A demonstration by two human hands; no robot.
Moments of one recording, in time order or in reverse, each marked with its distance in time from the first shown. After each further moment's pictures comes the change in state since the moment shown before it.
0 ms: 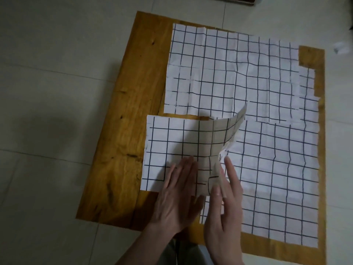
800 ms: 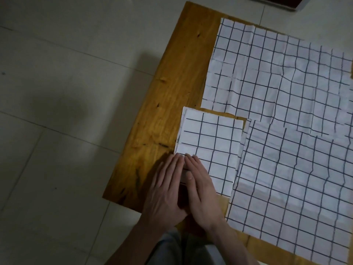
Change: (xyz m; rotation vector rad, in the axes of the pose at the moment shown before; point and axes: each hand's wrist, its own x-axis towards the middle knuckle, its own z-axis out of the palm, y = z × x) left_hand -0.060 -0.070 -0.002 -0.109 0.277 -0.177; right_hand 0.004 0.034 0.093 -0.125 -0.612 -0.061
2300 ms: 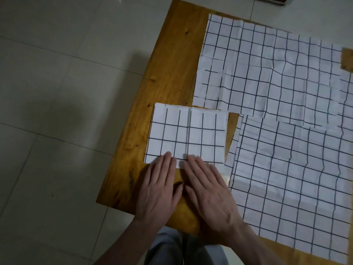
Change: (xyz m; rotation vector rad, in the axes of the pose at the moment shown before) left_hand 0.010 -0.011 0.003 0.384 -0.157 -0.022; right_hand -0.012 0.045 -0.028 -0.876 -0.089 -0.318
